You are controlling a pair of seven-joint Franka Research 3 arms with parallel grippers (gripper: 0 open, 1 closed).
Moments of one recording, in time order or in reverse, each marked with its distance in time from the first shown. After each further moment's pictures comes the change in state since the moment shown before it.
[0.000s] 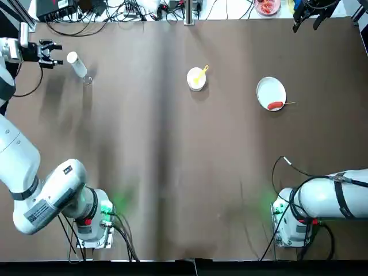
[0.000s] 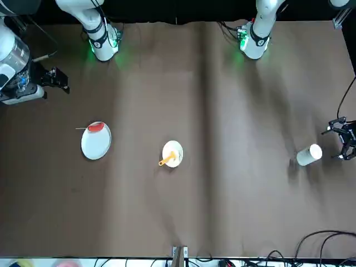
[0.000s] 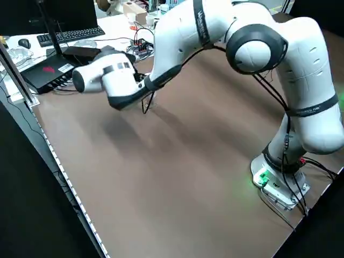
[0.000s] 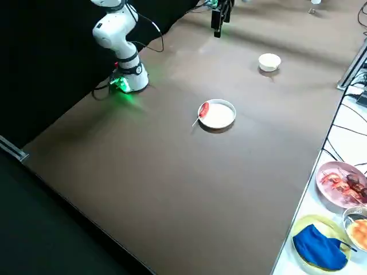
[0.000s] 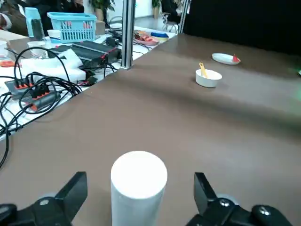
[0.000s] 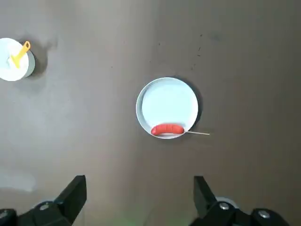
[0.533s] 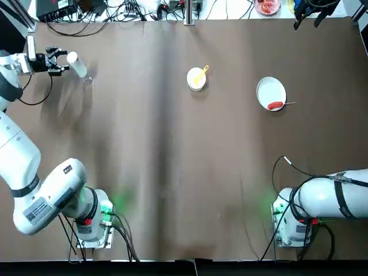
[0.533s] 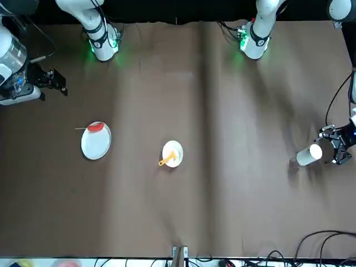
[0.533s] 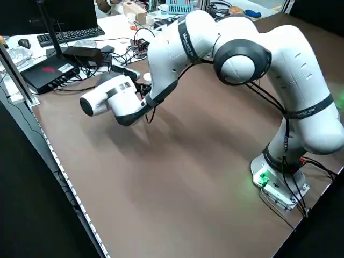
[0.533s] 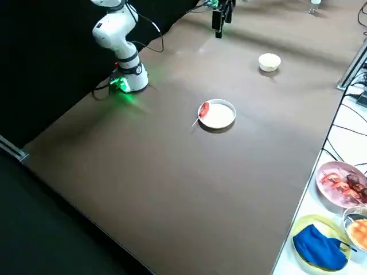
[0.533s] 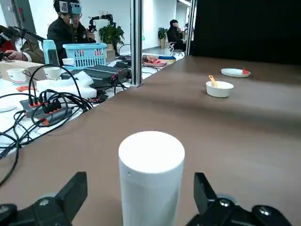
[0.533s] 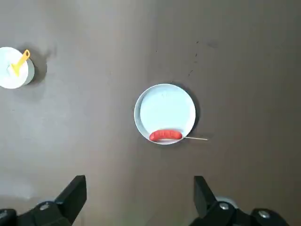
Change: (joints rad) left arm 0.017 0.126 -0.001 0.002 -0.137 -0.004 0.180; right arm -0.008 0.000 0.000 -0.001 0.000 0.027 0.000
